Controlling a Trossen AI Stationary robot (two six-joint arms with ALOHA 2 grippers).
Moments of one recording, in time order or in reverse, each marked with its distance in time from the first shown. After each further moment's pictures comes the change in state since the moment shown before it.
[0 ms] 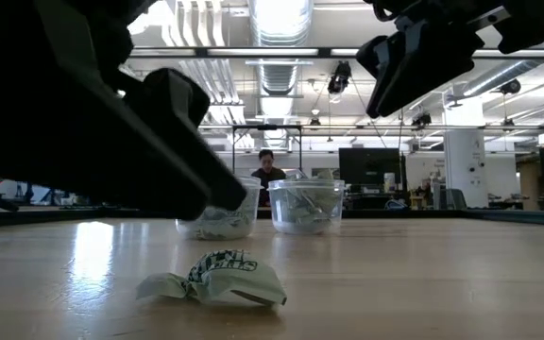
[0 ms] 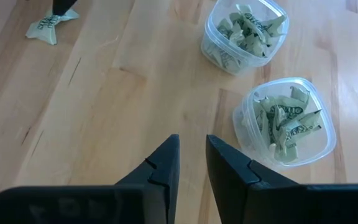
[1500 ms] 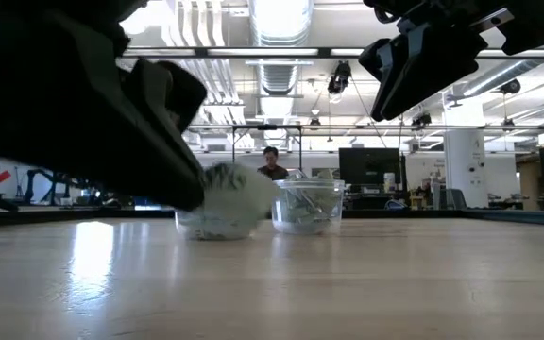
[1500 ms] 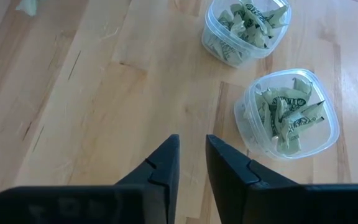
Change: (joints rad) left arm 0.017 -0.047 -0.008 -0.100 0.029 0.037; right arm 0.002 0.000 0.000 -0.022 0.000 0.020
